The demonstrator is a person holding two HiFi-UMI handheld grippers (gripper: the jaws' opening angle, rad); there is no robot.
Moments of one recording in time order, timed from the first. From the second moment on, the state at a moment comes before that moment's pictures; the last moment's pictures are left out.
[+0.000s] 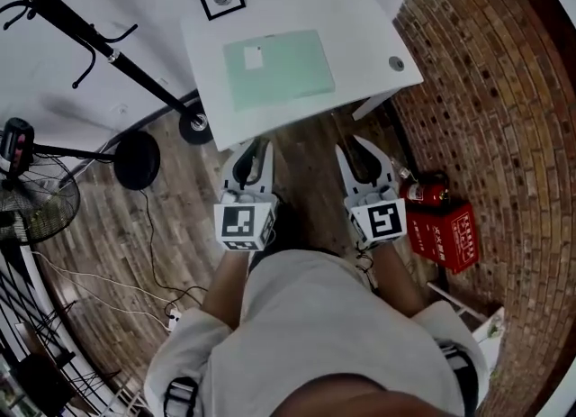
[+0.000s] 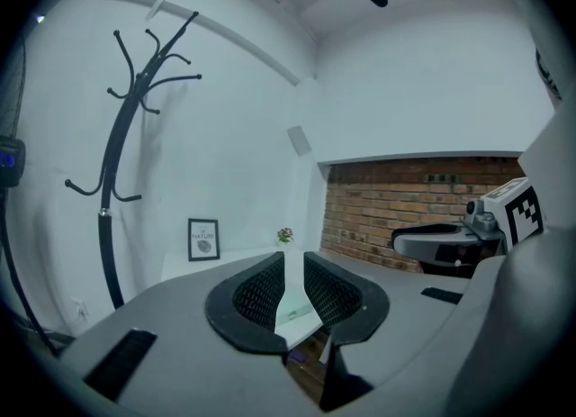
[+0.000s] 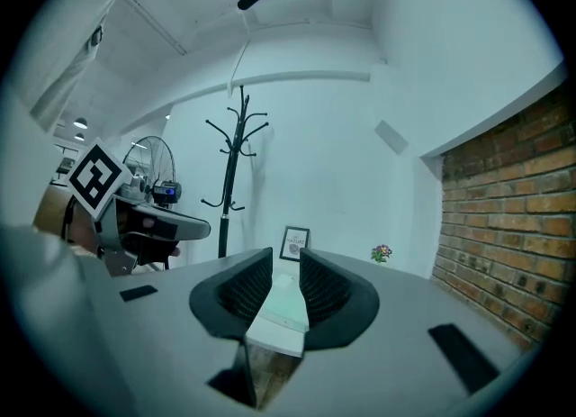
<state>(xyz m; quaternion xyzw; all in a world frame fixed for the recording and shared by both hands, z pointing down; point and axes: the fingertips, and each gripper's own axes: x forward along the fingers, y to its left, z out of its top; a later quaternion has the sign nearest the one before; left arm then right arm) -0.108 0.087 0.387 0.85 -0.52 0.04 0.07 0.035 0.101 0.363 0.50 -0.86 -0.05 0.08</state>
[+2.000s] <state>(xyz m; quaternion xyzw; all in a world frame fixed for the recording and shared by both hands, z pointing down) -0.062 -0.113 0.466 0.78 -0.58 0.13 0.17 0.115 -0.141 0.442 0.41 -0.90 0.07 0.10</state>
